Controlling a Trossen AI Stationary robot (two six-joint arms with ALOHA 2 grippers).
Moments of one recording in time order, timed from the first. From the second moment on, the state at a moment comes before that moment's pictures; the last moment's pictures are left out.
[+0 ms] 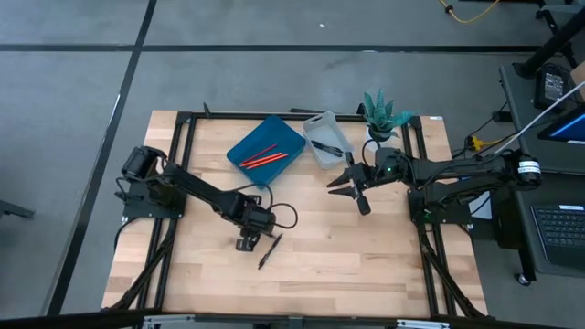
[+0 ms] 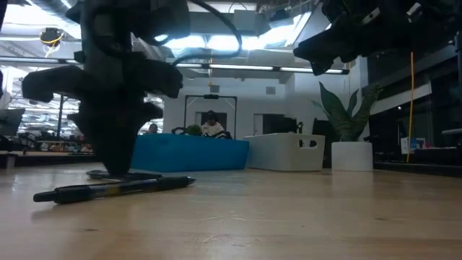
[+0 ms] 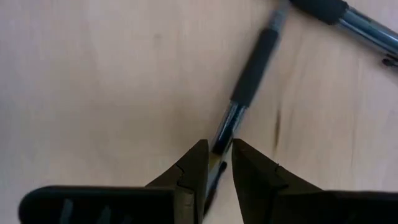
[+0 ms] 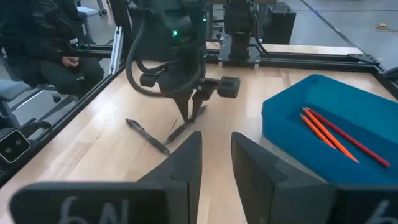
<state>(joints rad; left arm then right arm) -0.27 1.73 0.98 -0.61 -0.06 -0.20 -0.13 1.09 0.51 0.31 -0.32 -0.06</state>
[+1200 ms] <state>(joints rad) -0.27 1.77 0.98 -0.61 -0.07 -0.23 -0.13 1.09 0.51 0.25 -0.33 -0.05</state>
